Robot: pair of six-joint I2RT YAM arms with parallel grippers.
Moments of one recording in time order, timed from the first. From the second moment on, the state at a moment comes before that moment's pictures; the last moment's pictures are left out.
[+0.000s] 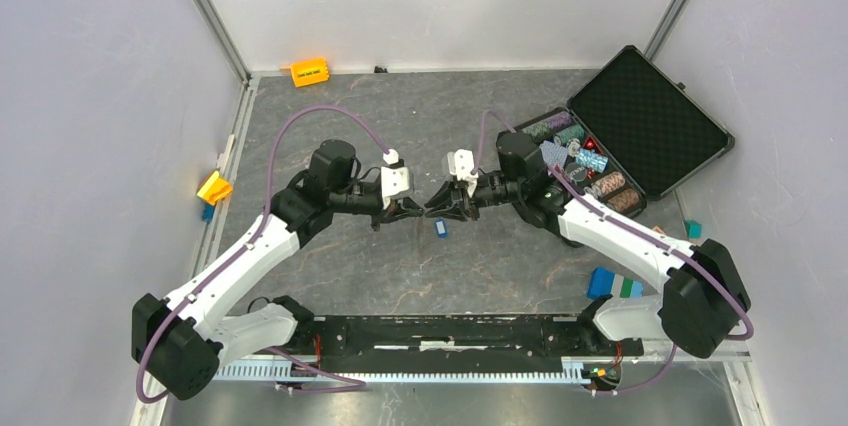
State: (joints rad) left arm -0.57 1.07 0.86 -0.33 0.81 0.51; right arm 0.69 1.31 0.88 0.08 -0.92 -0.39
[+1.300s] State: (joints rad) left arm -0.57 1.06 0.79 -0.27 0.76 0.46; right arm 0.73 1.35 0.88 0.07 -0.82 -0.39
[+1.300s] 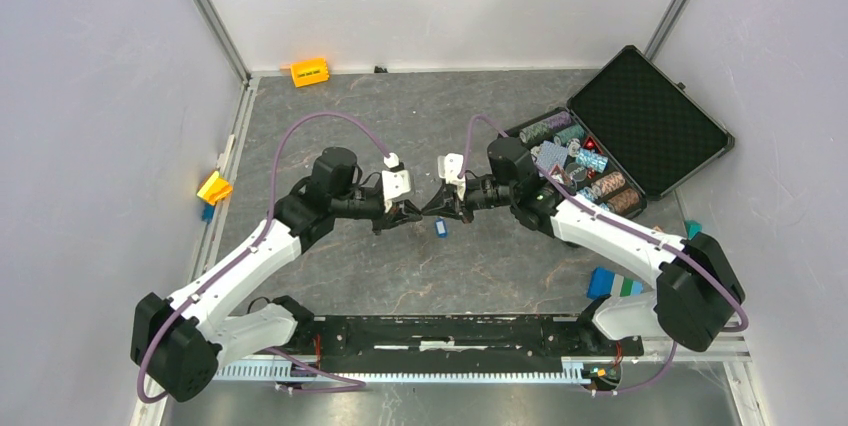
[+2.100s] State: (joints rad) left arm -0.57 1.11 0.78 -0.66 0.50 0.79; right arm 0.73 1.15 0.75 -0.07 -0.62 -0.63
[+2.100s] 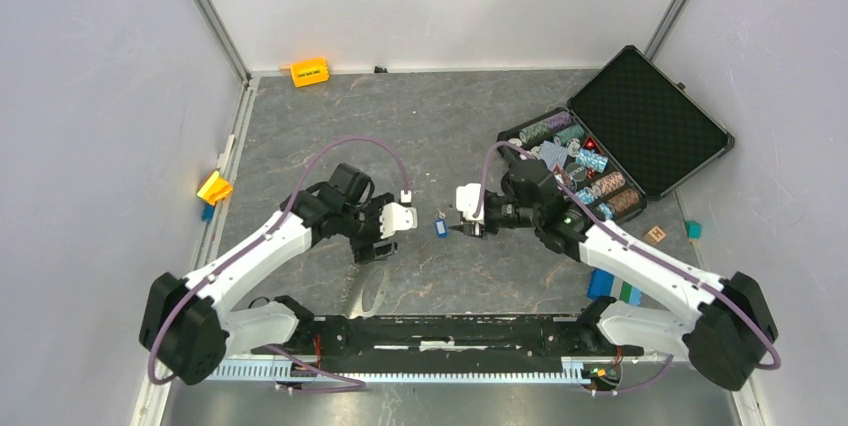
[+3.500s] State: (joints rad) left arm -0.57 1.57 0.96 -0.85 0.25 0.82; right arm 0.72 1.08 0.64 -0.15 -0.57 -0.77
